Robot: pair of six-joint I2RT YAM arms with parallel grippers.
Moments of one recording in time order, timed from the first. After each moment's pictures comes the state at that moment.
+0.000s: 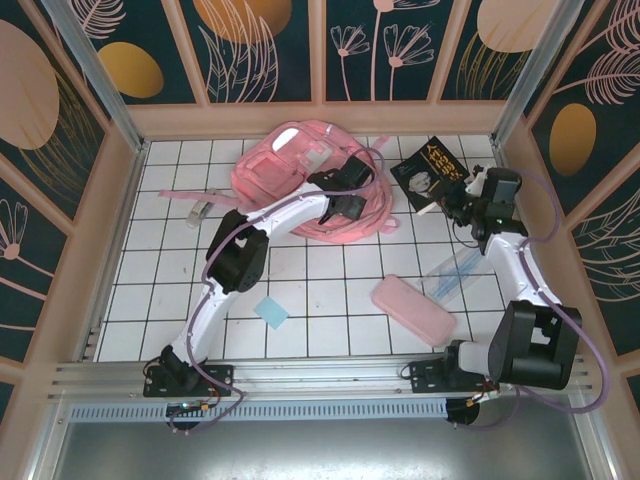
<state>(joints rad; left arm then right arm) -0.76 2.40 2.09 -0.72 -0.25 -0.24 -0.12 1.28 0.88 -0.16 -0.57 0.76</state>
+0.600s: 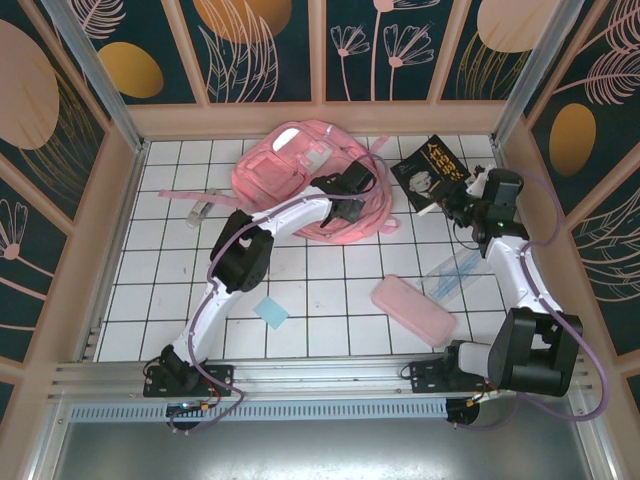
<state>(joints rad) -0.76 2.43 2.08 -0.69 -0.25 -0.19 -0.12 1.24 0.87 -0.16 -0.56 0.76</state>
